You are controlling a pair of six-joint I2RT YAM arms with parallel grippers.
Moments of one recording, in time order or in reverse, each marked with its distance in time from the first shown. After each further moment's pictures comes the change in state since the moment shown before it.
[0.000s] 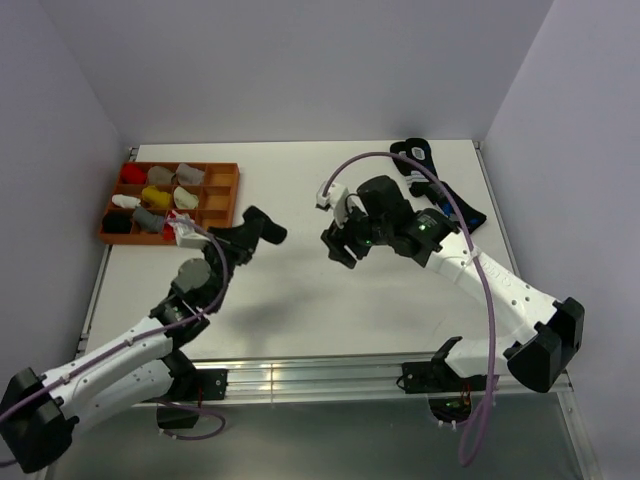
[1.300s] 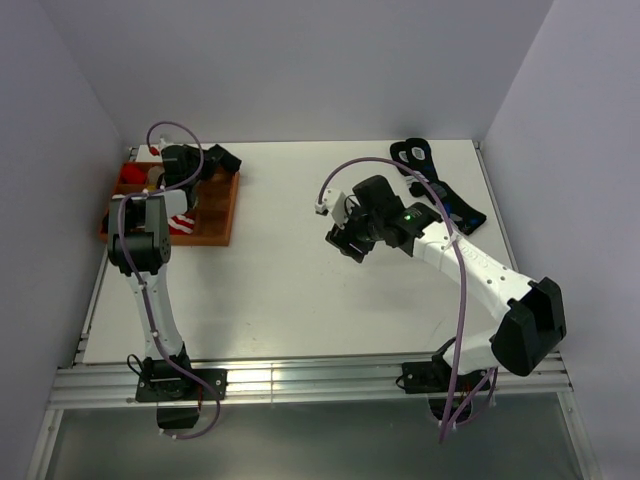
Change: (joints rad) left arm 0.877 1.405 1.047 0.024 0.767 -0.011; right arm -0.110 0.109 -0.045 0.015 0.072 -0.221
